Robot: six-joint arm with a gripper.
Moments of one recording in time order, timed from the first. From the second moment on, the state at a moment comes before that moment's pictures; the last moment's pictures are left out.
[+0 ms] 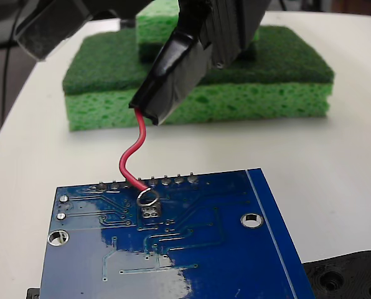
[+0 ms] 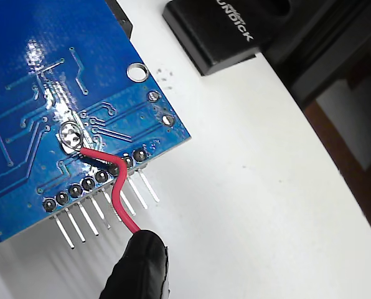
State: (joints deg) arm -9.9 96.7 117.8 41.9 41.4 30.3
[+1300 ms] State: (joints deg) arm -10.6 93.9 114.0 46.2 41.9 31.2
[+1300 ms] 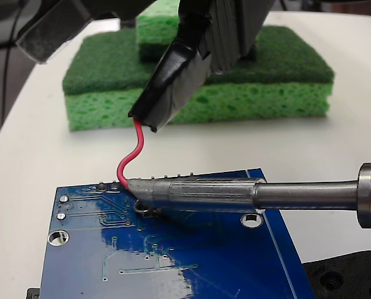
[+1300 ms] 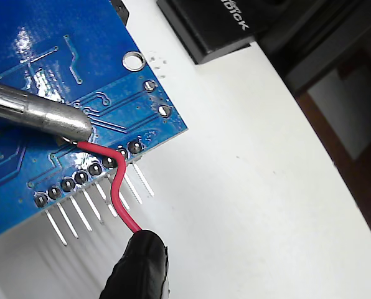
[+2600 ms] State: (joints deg) arm -11.1 93.3 112.6 48.2 42.5 31.8
